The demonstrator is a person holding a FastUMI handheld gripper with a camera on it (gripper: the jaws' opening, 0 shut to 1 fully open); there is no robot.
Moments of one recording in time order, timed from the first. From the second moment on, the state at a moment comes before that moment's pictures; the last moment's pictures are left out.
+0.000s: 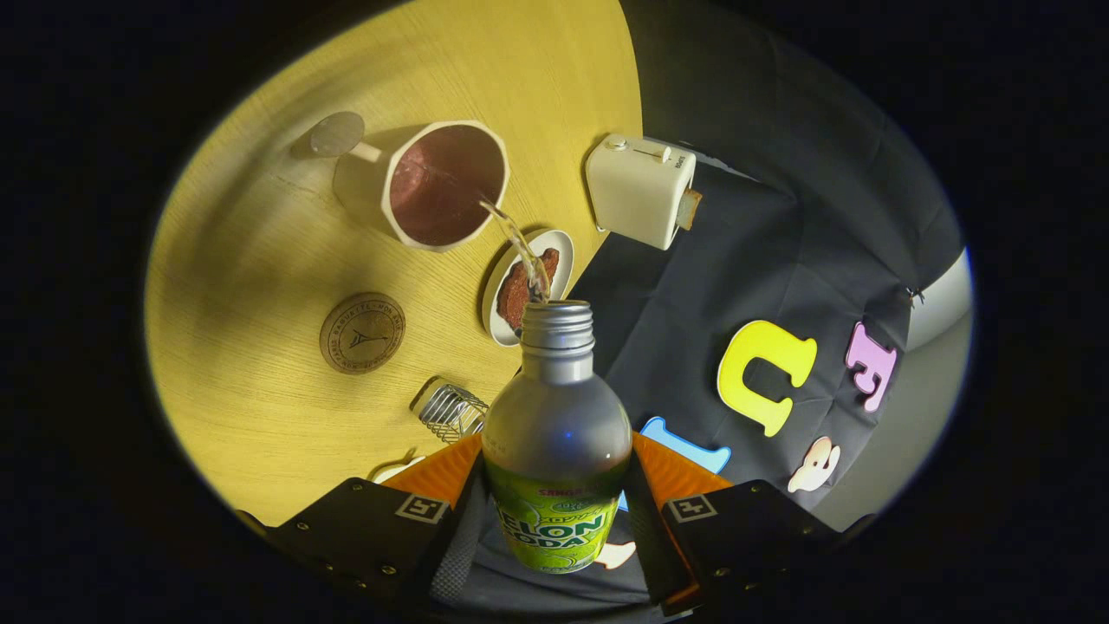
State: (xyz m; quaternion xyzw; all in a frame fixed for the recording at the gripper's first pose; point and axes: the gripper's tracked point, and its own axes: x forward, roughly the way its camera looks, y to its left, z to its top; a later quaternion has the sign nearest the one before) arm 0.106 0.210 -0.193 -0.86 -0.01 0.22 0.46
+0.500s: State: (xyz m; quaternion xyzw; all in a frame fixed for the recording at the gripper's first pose) arm 0.109 0.216 -0.201 -0.87 -0.01 0.22 0.44
